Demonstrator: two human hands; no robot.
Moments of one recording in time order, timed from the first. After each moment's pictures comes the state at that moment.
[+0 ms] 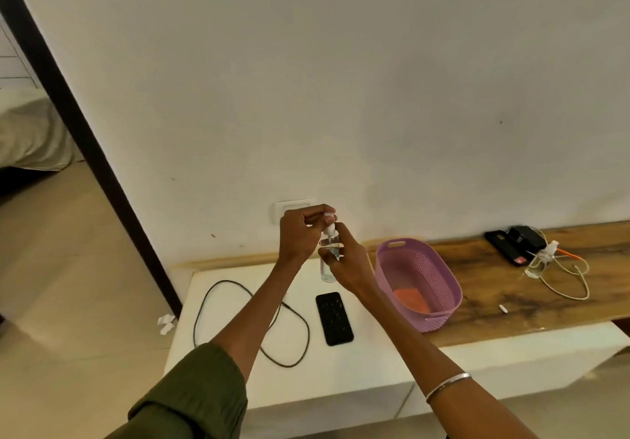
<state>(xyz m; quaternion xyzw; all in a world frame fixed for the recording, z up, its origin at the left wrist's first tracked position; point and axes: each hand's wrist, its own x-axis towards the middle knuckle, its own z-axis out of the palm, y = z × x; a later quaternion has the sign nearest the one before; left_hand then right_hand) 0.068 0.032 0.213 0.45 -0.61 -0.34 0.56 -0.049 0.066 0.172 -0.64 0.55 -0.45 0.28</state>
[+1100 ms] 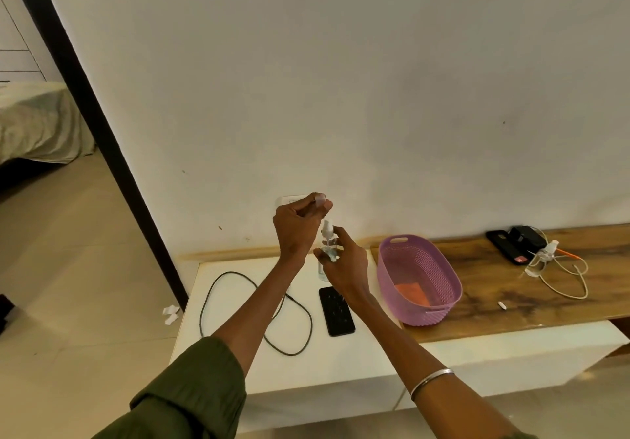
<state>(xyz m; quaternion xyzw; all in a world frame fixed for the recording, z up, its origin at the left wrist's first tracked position) 0.077 0.054 0.222 0.48 -0.50 -0.34 0.64 -0.022 0.082 0.156 -0.60 0.61 -0.47 0.23</state>
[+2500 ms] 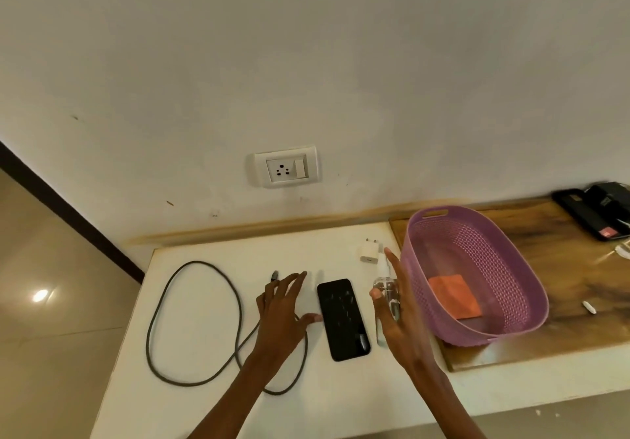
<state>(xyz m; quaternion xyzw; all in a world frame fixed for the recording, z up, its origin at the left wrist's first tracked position) 0.106 -0.007 -0.085 0.64 -0.72 -0.22 0.18 -0.116 0.035 -0.032 -0.58 0.57 -0.50 0.31</state>
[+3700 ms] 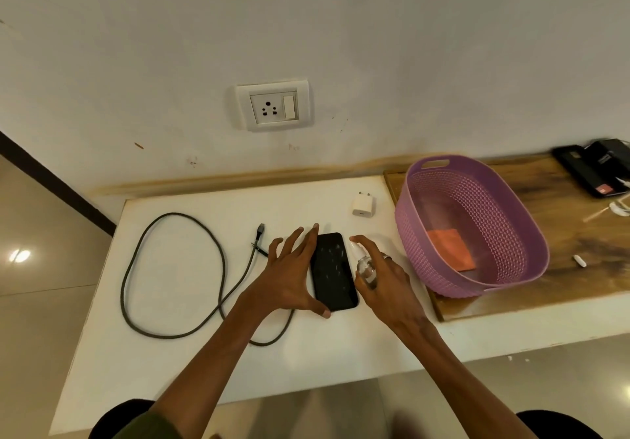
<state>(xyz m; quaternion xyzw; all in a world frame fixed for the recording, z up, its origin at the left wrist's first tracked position) 0.089 -0.018 -0.094 0.51 -0.82 -0.26 0.02 -0.129 0.029 -0.100 -0.64 0.68 -0.22 0.29</state>
